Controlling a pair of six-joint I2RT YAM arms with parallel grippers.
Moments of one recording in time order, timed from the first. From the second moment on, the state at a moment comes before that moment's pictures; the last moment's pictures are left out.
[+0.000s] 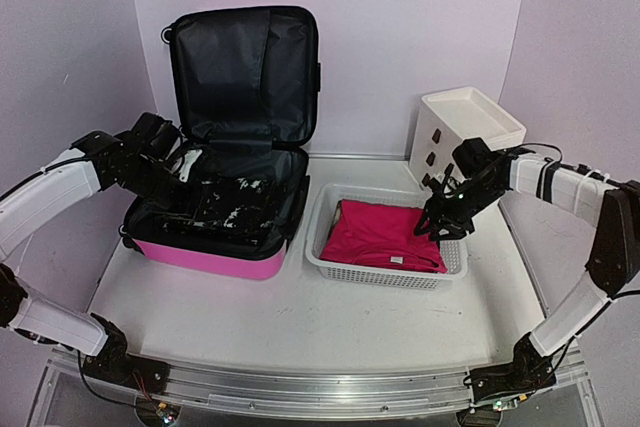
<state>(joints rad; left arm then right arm) -0.53 1.26 1.22 -0.93 0.25 -0.27 0.34 1.57 1.13 -0.83 -0.48 0.38</state>
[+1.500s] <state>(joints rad) -0.64 2.17 1.79 -0.96 -0.14 -0.06 0.36 1.28 1.18 -0.97 -0.49 0.40</state>
